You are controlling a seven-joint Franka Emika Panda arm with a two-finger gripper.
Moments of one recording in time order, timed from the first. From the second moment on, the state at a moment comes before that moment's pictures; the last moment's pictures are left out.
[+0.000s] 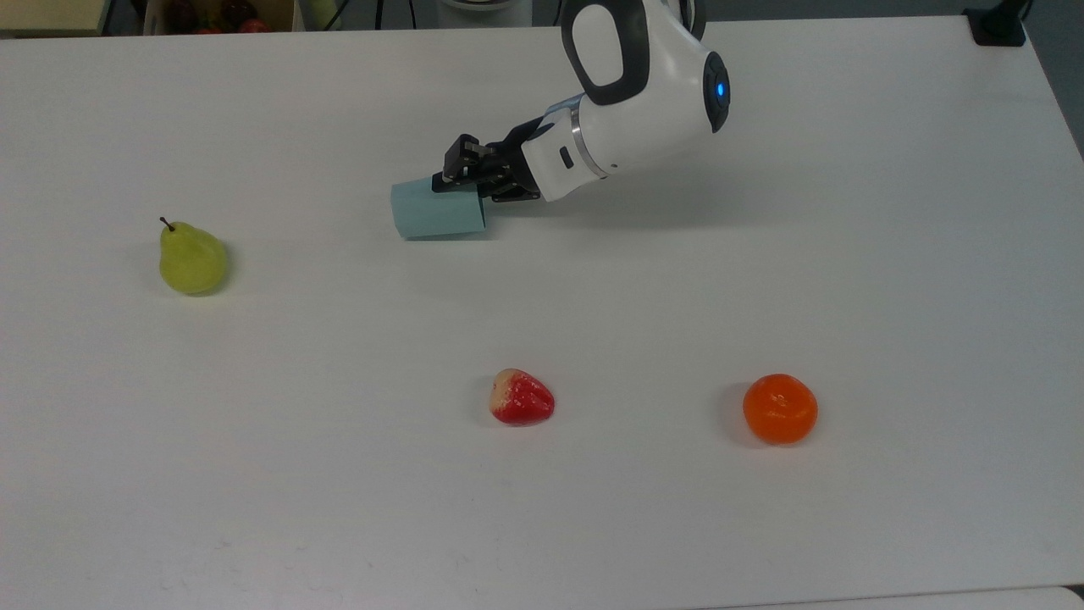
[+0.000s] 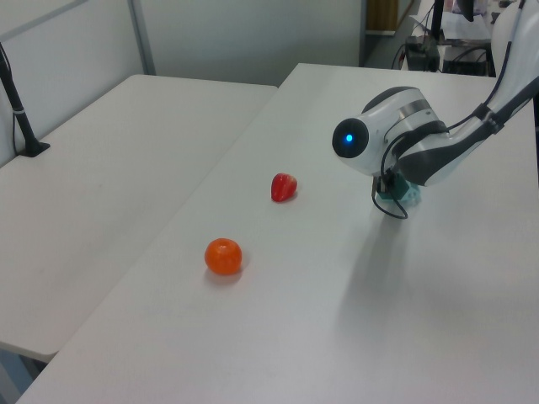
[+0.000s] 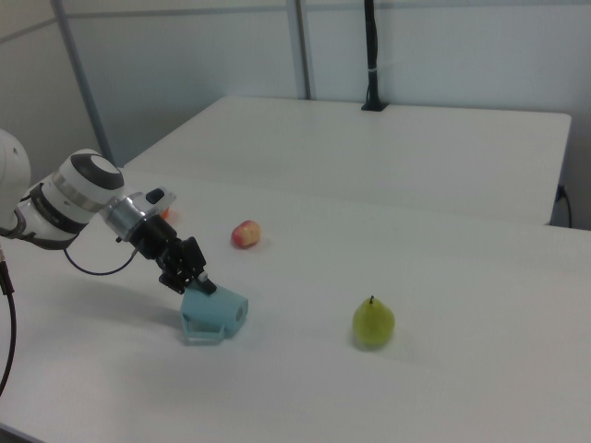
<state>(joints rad) 0.24 0.43 0.15 -1.80 -0.87 1.66 0.62</state>
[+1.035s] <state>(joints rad) 0.16 0.26 0.15 -1.71 -0.46 1.74 0.21</state>
